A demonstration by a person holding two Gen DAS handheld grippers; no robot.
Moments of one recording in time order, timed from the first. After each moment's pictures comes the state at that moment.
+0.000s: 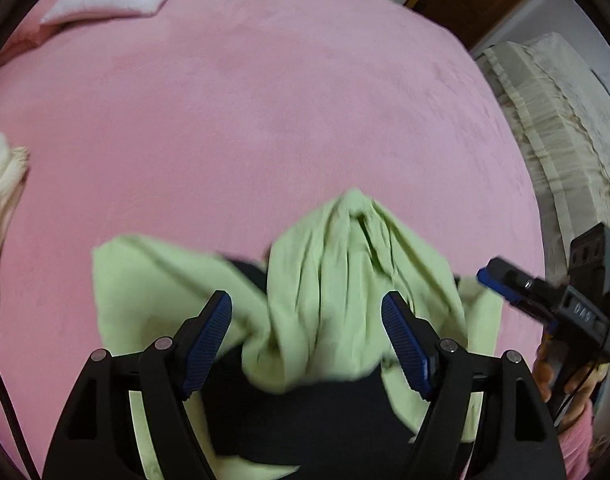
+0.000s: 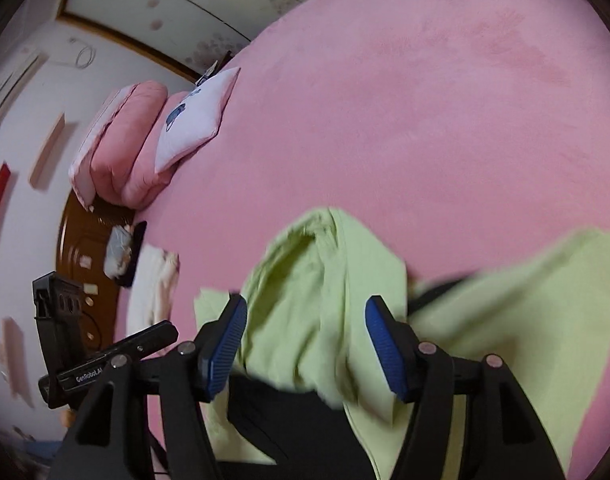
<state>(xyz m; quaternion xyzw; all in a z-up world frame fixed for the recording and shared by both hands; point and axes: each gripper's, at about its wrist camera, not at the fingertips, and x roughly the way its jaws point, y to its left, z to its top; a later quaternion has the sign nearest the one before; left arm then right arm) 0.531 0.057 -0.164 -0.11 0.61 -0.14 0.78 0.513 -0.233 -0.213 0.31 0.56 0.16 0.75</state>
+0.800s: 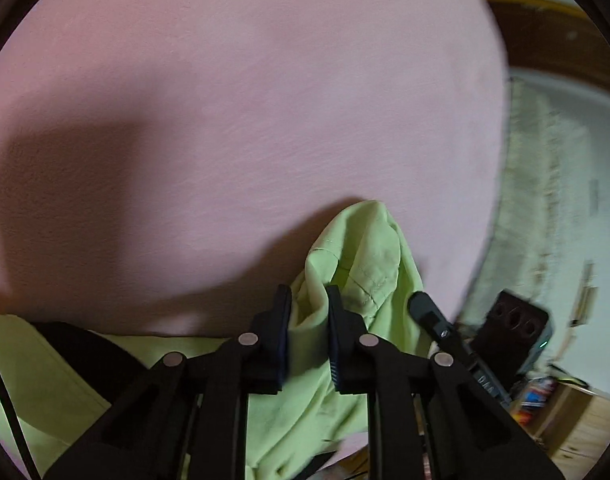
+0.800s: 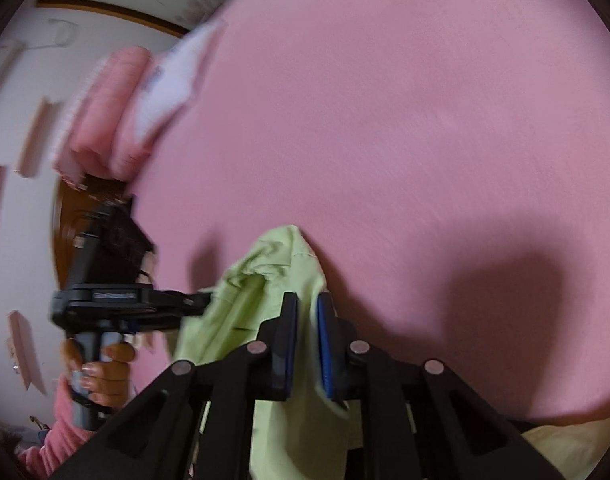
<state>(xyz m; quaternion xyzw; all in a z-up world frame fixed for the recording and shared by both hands) 0.628 0.059 -0.294 -0.36 0.70 -0.20 0.59 0.594 -0.214 -0.269 0.30 0.56 0.24 0.74</state>
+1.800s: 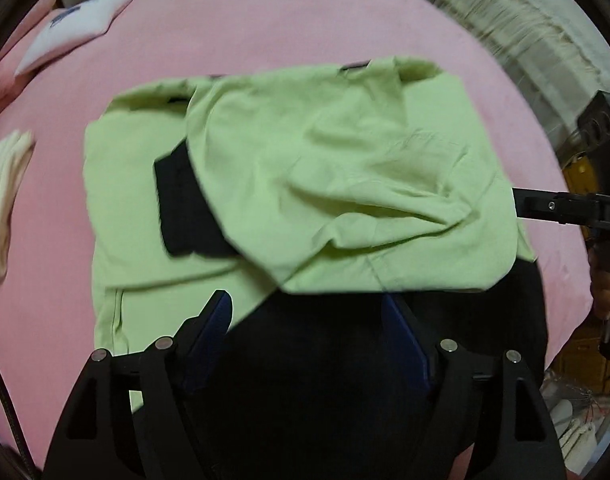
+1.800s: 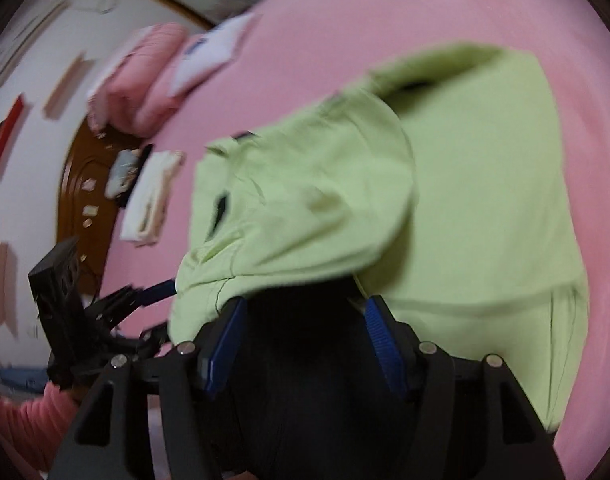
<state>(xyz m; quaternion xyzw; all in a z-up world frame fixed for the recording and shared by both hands) 0.255 0.049 -0.192 0.06 0.59 -0.20 0.78 0.289 -0.232 -0.215 0.25 0.59 0.18 0.74</state>
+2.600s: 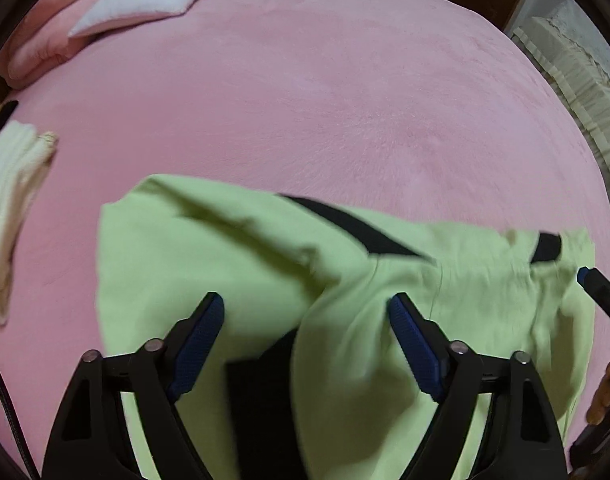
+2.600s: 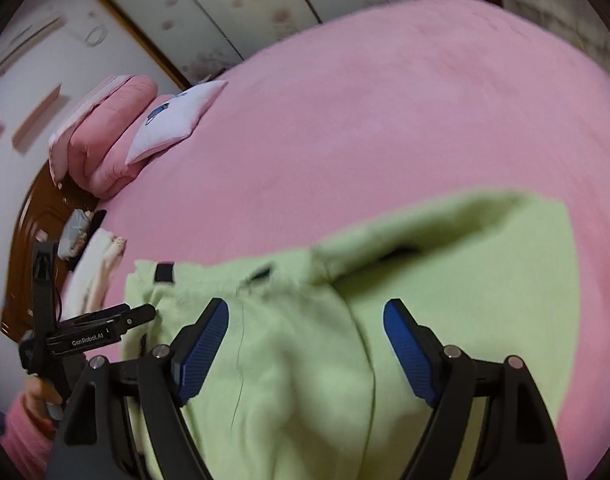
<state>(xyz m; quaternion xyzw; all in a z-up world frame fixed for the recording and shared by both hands) 0.474 0.058 -0.262 -0.02 0.57 -0.06 0.82 0.443 -0.229 -0.248 0.18 0.47 0.11 0.86</state>
